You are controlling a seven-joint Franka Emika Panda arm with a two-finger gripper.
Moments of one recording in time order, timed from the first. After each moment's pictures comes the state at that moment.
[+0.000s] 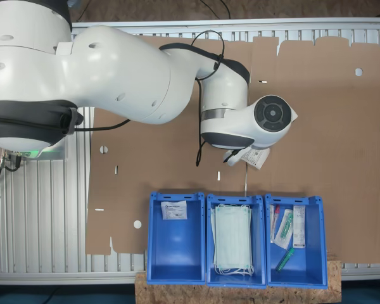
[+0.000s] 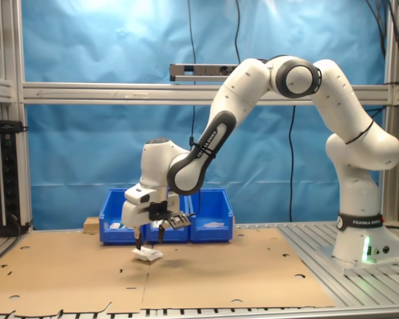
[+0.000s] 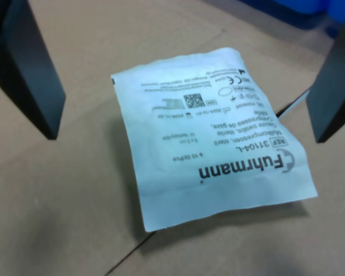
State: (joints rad) arm 0.23 0.61 -0.32 -1.94 0.05 2.63 -1.55
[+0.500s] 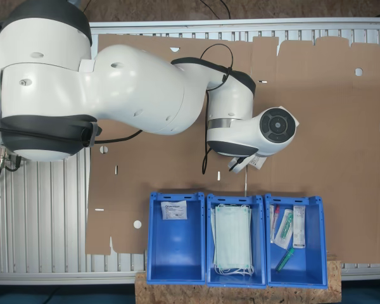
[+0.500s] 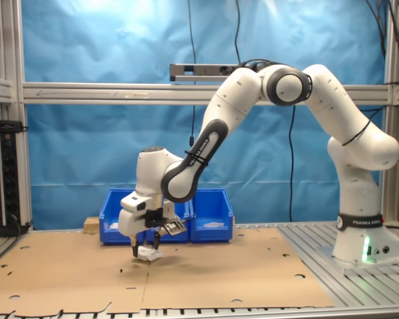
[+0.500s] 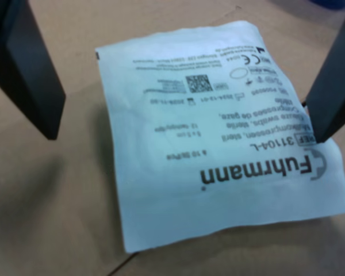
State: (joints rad) arm 0.15 0.69 -0.27 -1.86 0.05 2.63 -1.61
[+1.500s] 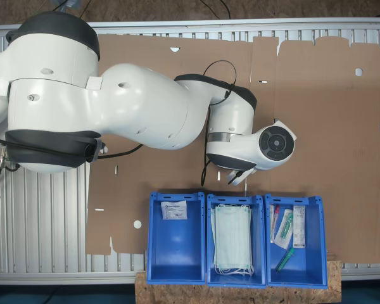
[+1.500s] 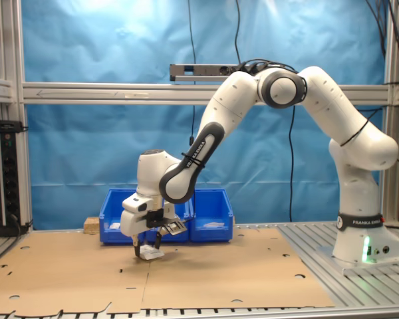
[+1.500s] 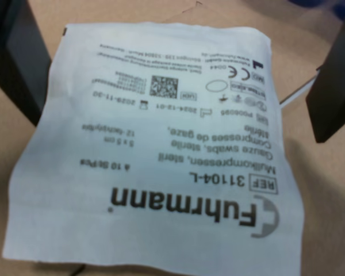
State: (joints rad) arm 0.08 0.72 -0.25 -1.85 0.05 2.63 -1.66
